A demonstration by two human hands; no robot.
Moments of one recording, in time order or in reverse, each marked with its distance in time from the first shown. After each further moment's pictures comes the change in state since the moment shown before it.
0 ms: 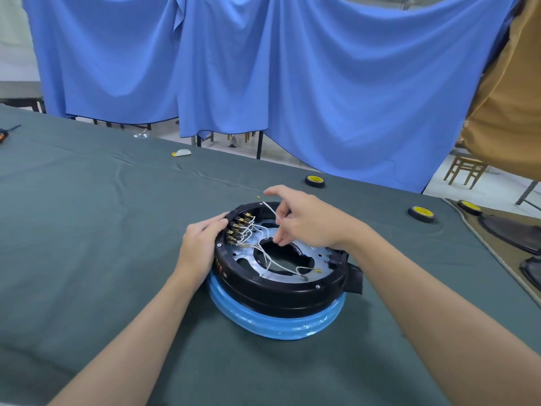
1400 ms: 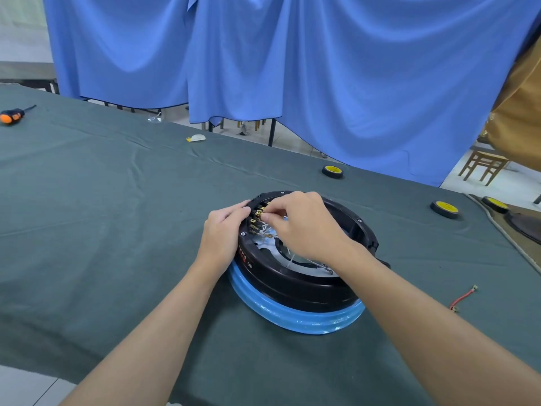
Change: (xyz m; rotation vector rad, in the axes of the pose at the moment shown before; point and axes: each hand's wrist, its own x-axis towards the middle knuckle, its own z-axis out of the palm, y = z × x) left_hand -0.002 0.004 0.000 0.132 0.017 0.007; right_hand 0.018 -0.014 0.054 -0.342 0.308 -0.145
